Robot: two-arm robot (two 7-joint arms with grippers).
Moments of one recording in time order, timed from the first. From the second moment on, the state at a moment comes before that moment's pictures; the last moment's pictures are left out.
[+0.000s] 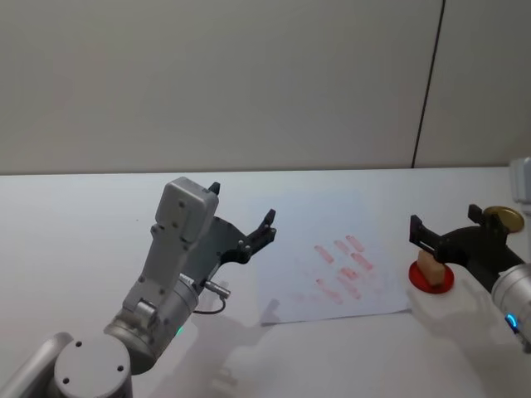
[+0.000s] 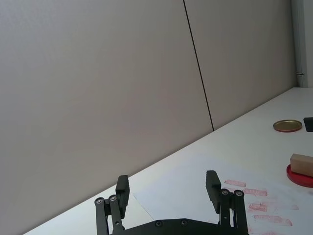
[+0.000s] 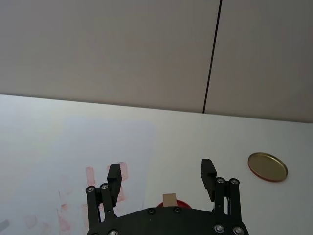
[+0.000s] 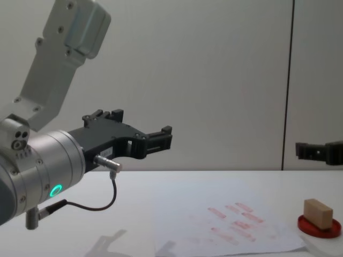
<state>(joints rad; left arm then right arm) -0.24 0.38 0.45 -1.63 -0.20 0.01 -0.01 0.12 0.27 -0.21 -1.73 0.28 0.38 -0.02</state>
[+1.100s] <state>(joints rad) -0.24 0.38 0.45 -1.63 -0.20 0.01 -0.01 0.27 0.20 -0.20 -1.52 0.28 0.56 0.01</state>
